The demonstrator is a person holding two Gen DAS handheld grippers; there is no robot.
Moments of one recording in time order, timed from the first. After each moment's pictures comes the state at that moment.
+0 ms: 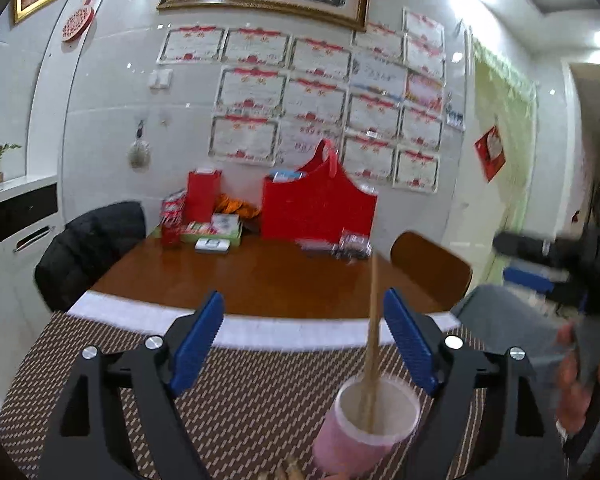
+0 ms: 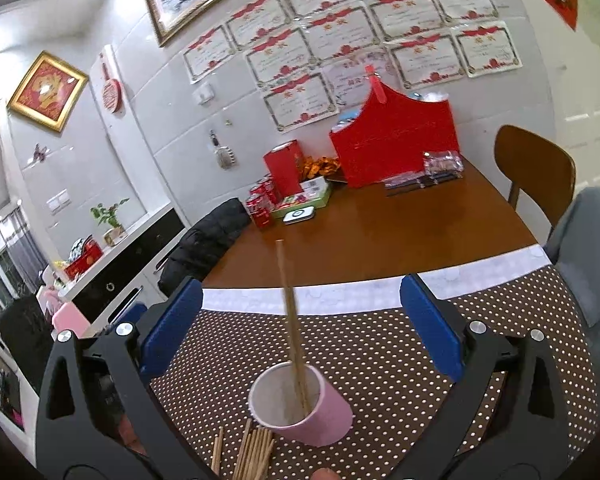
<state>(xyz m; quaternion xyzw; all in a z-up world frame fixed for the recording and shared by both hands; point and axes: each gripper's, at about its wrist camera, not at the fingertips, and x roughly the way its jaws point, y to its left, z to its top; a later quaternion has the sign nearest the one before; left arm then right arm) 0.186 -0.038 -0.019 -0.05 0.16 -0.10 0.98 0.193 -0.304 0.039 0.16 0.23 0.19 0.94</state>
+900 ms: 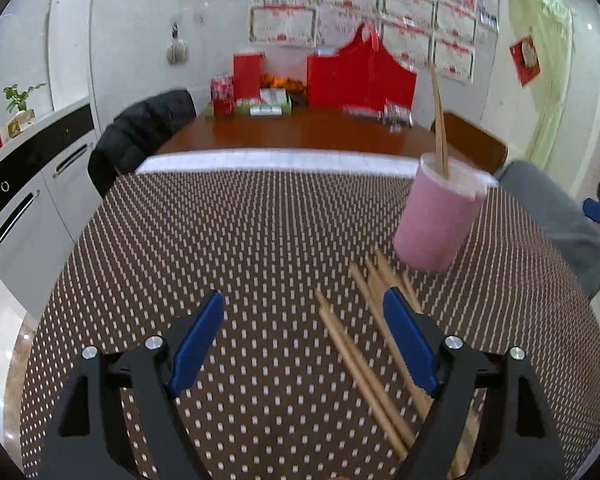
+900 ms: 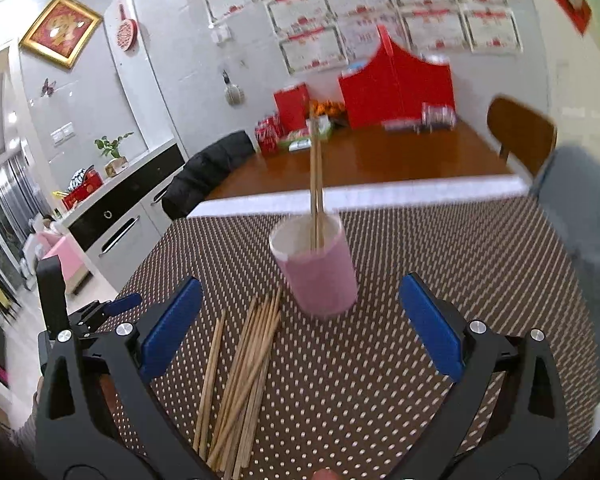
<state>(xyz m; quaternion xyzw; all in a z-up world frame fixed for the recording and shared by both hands) 0.104 0.025 -0.120 -0.01 0.36 -0.05 0.93 0.078 -0.282 -0.033 0.11 0.30 0.19 0.93</state>
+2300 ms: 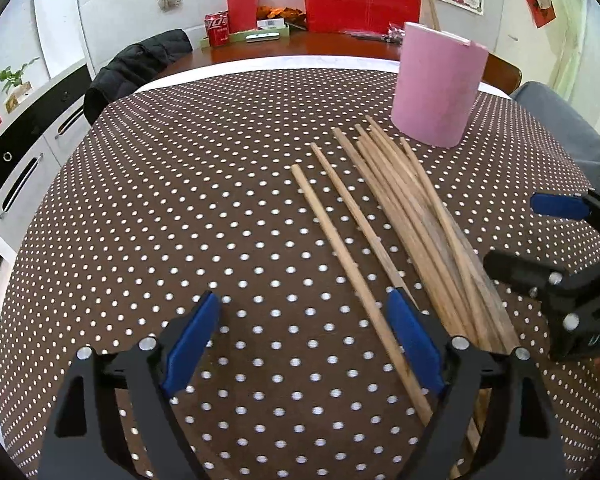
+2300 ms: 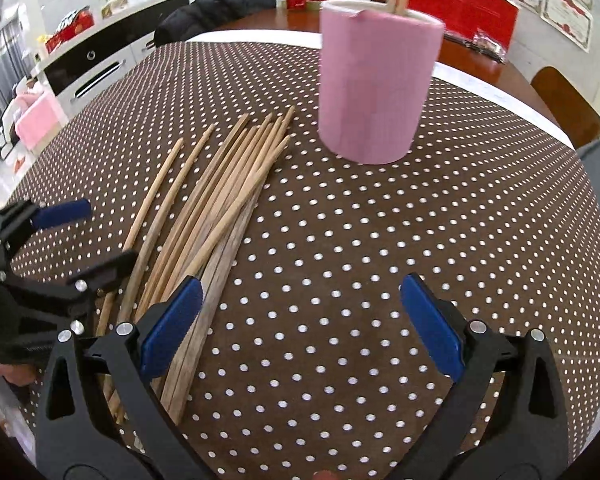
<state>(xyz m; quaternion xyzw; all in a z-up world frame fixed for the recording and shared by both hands) 0.062 -0.004 -0.186 0.02 0.45 -0.02 0.89 0.084 -0.195 -0.151 -0.09 0.46 0.20 0.86</state>
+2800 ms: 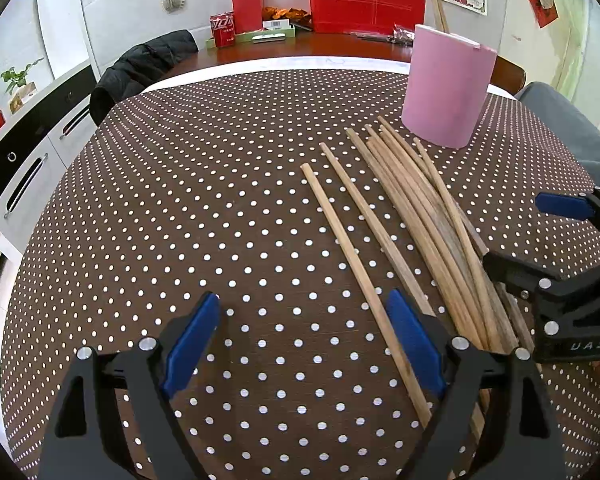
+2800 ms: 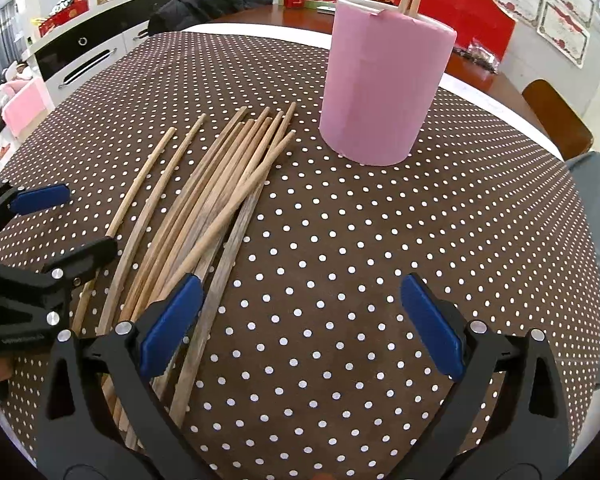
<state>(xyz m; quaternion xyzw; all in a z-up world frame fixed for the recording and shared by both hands) 0.060 0.005 -0.188 0.03 0.44 -0.02 0.90 0.084 -0.179 -0.154 -0.13 0.45 0.17 0.87</state>
